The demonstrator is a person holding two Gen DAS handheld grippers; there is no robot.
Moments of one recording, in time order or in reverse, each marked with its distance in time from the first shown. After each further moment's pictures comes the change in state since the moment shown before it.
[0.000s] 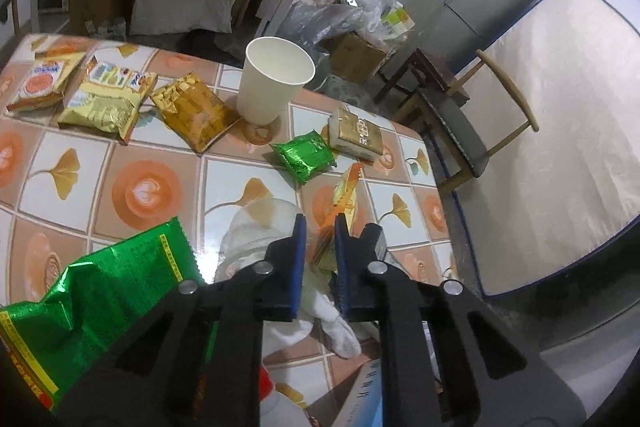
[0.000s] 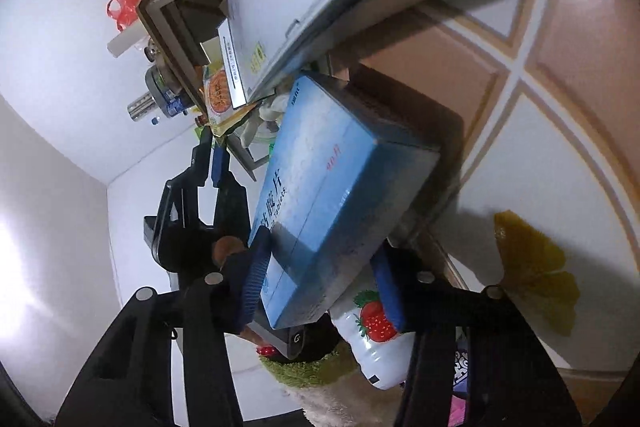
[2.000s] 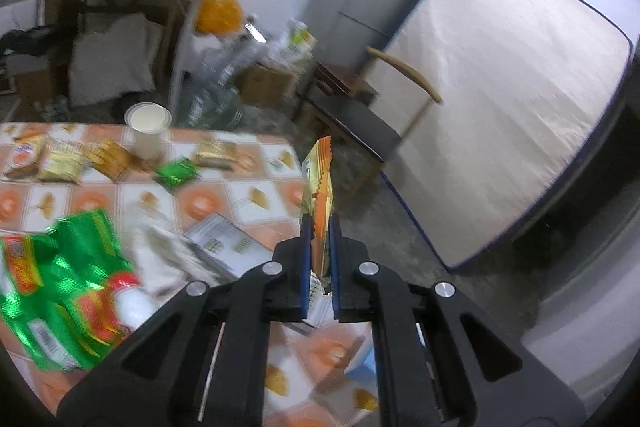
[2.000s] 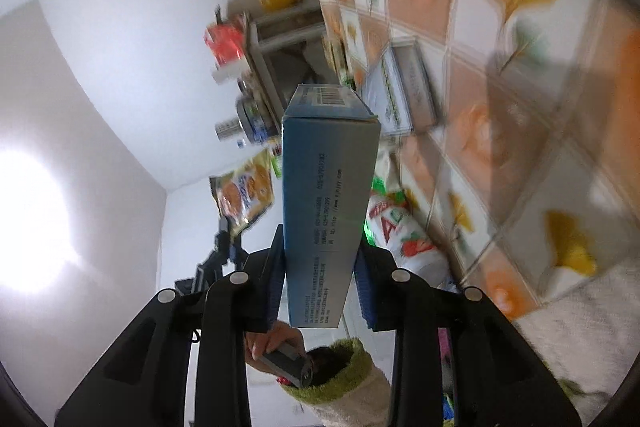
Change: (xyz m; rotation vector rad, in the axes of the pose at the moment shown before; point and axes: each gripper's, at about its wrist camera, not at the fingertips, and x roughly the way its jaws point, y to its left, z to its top) left arm -0.120 -0.171 -0.075 0.279 -0.076 -0.179; right arm -0.207 0.011 -0.049 -0.133 -0.199 0.234
